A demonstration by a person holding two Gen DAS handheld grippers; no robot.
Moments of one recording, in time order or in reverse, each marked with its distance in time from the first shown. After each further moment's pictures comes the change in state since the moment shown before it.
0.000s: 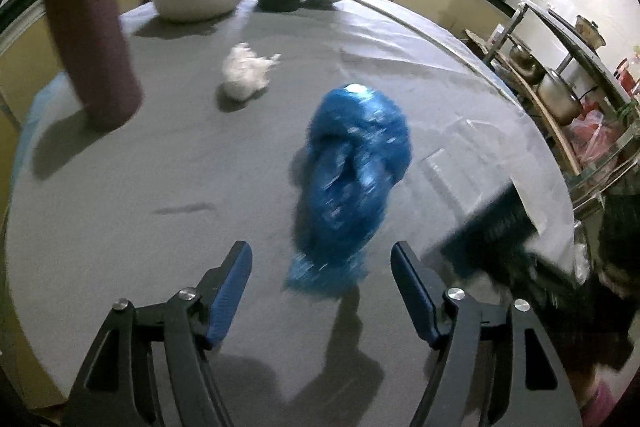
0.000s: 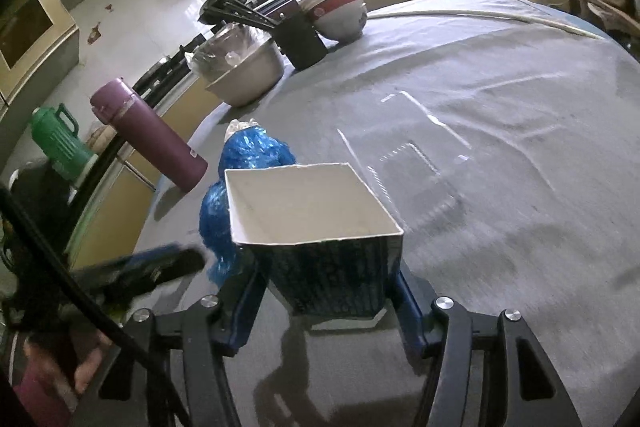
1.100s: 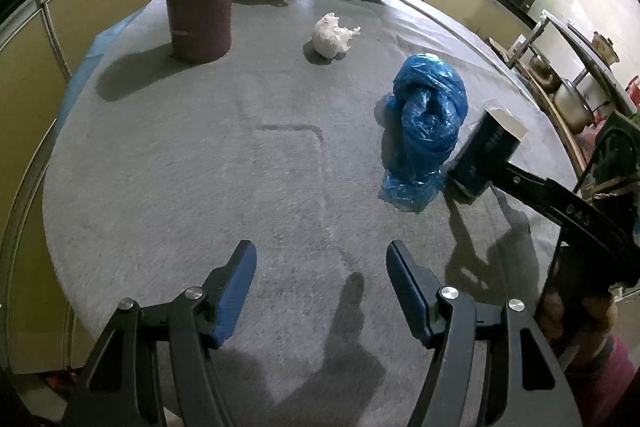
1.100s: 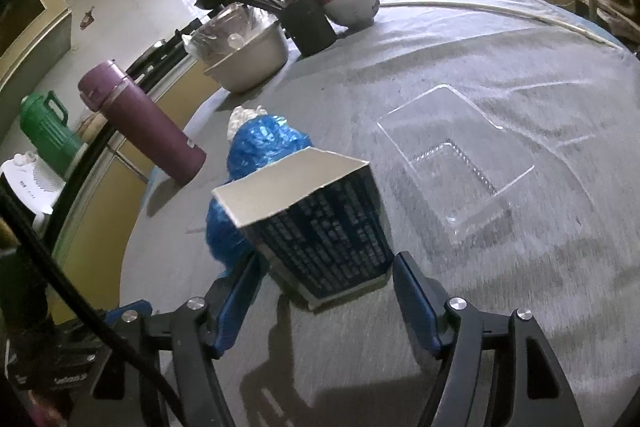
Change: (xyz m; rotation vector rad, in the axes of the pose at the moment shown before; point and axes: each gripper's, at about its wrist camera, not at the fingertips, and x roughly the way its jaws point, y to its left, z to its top) left arm -0.040 0.057 -0.060 -0.077 0.005 0.047; right arm 0.034 0.032 0.010 -0.018 0.039 -0.044
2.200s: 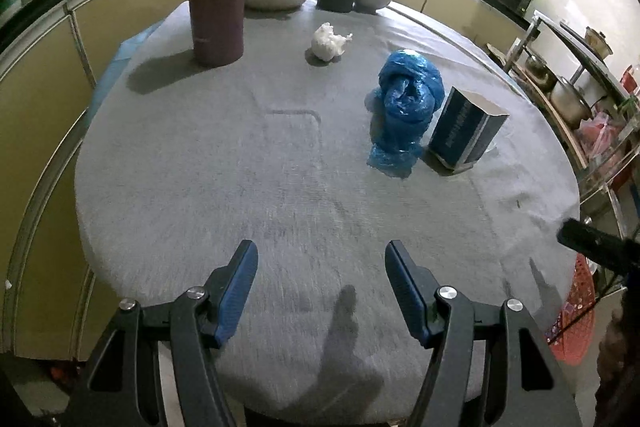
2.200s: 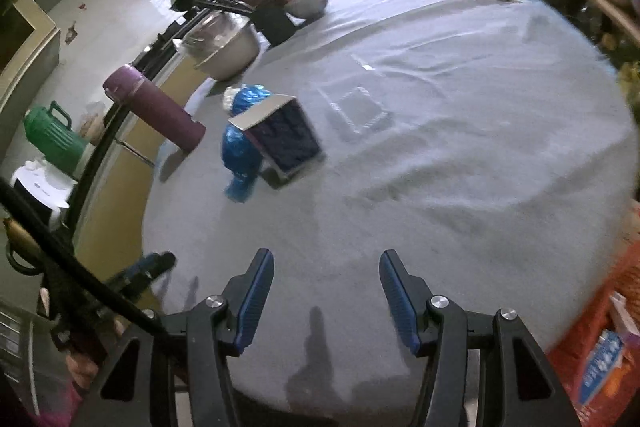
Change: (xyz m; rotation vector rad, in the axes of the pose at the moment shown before) left arm -0.034 -0.008 -0.037 0.016 -0.065 0.040; right arm -0.114 -0.022 -0.058 0.114 0.086 -0.034
